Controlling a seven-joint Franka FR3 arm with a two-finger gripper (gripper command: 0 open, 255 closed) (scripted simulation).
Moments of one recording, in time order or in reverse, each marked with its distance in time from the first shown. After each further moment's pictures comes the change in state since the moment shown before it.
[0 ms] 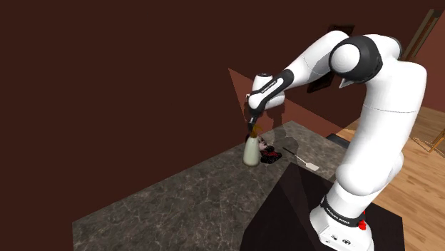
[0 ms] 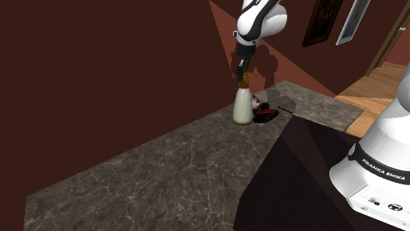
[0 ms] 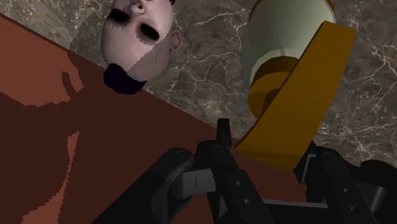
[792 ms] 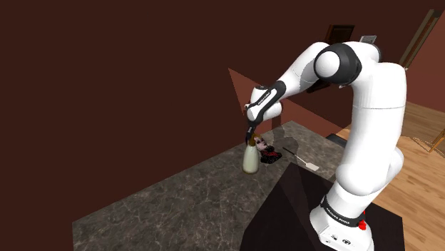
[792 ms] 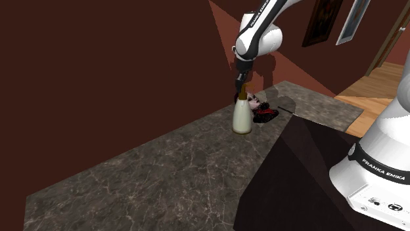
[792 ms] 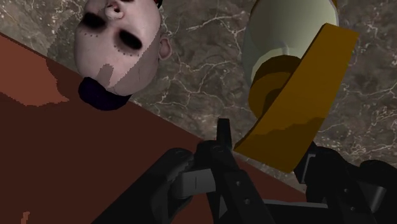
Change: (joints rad) arm -0.002 0.136 0.000 -0.008 0.000 0.144 0.005
